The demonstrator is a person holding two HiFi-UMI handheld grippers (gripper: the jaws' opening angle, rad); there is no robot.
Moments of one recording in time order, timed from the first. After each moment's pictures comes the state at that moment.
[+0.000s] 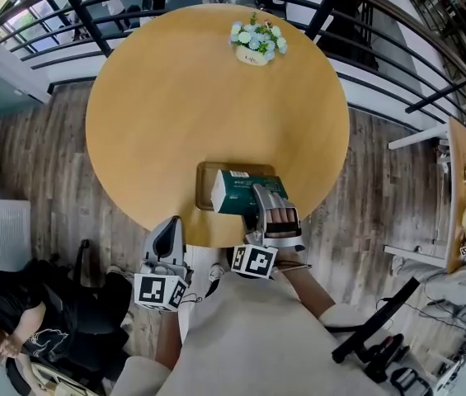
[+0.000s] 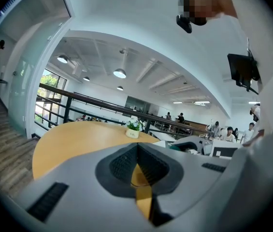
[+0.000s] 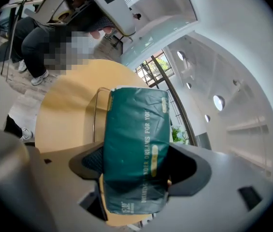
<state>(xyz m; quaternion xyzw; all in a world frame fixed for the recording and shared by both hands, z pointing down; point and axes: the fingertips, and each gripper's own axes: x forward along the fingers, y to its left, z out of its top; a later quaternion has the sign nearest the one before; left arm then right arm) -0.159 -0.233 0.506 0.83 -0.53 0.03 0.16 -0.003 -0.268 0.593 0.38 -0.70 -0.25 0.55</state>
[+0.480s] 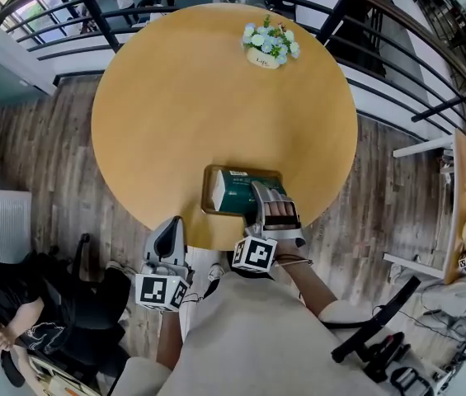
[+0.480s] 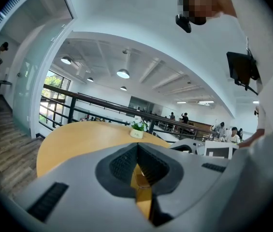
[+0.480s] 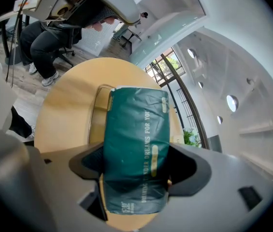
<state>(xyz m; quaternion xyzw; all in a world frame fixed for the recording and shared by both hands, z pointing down) -0.166 -0.237 0.509 0.82 -0.55 0.03 0.16 -0.014 -0.283 0.617 0.32 -0.71 -0.24 0.58</state>
